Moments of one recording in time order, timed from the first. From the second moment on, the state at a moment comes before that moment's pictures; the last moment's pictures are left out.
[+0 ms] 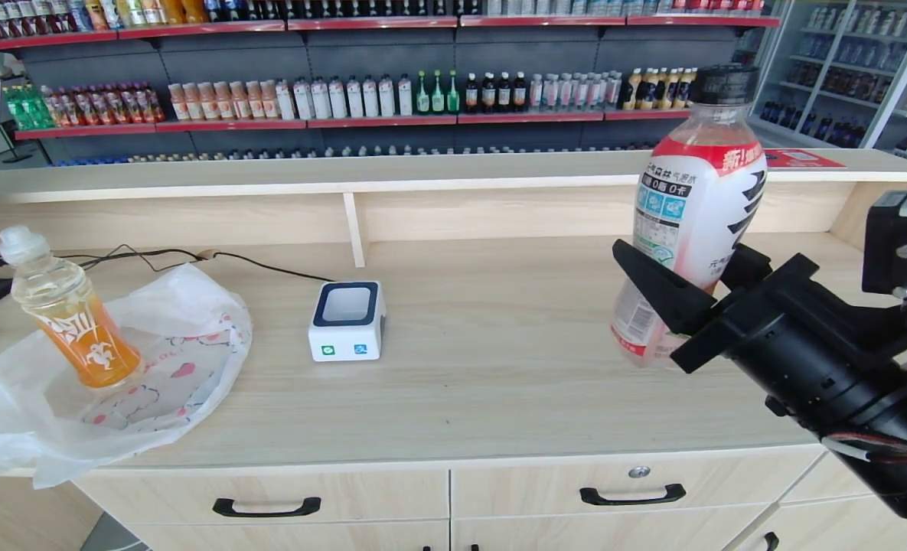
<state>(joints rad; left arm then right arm) 0.00 0.00 0.00 0.00 0.00 -0.02 0.62 1.57 -0.40 -1.57 0.00 -0.12</state>
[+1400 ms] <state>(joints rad) 0.00 0.00 0.00 0.00 0.00 -0.03 0.49 1.57 -0.37 -1.57 0.00 -0.06</state>
